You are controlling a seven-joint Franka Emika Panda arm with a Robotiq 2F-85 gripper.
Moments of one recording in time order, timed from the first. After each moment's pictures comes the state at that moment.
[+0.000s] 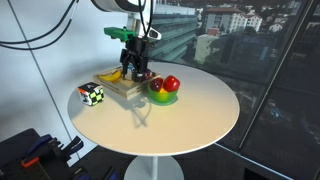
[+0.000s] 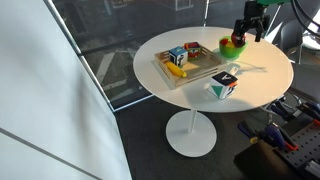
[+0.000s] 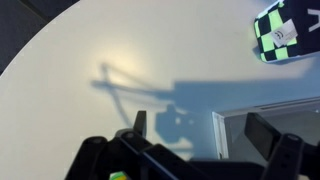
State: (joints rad) arm -0.04 0.17 -0.06 -2.06 0.06 1.94 0.09
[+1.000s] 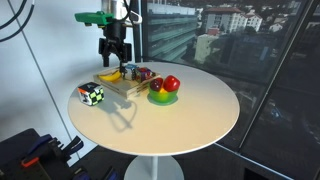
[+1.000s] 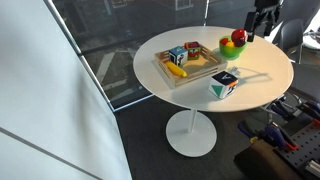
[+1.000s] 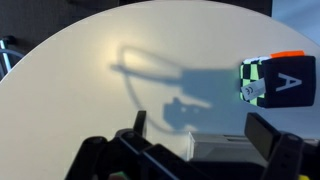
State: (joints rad) arm -0.01 -0.09 -0.02 -2.26 0.00 1.97 0.00
